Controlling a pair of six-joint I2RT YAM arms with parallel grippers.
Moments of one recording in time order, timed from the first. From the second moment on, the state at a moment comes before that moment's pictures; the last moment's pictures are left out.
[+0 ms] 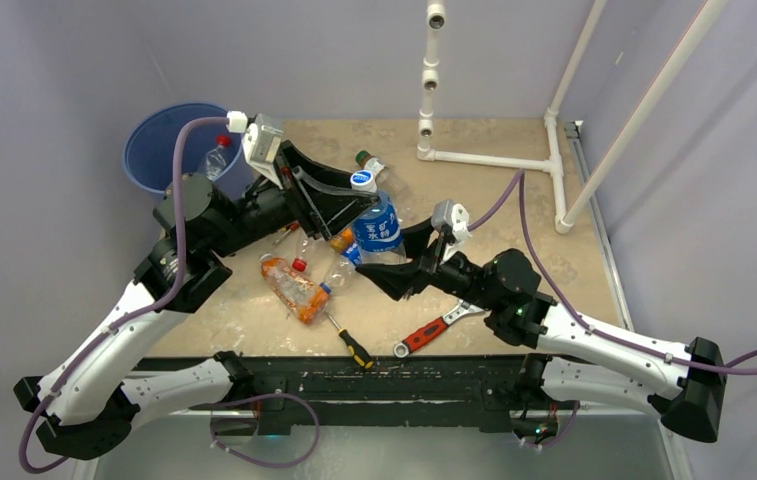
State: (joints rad) left arm -0.79 0.98 1.36 -0.14 0.31 -0.46; right arm 1.05 0.93 0.70 0.57 -0.15 0.23
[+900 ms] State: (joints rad) left arm -0.80 0.98 1.57 -0.39 -0.46 -0.07; right arm 1.05 0.73 0.67 0.43 -0.10 0.25
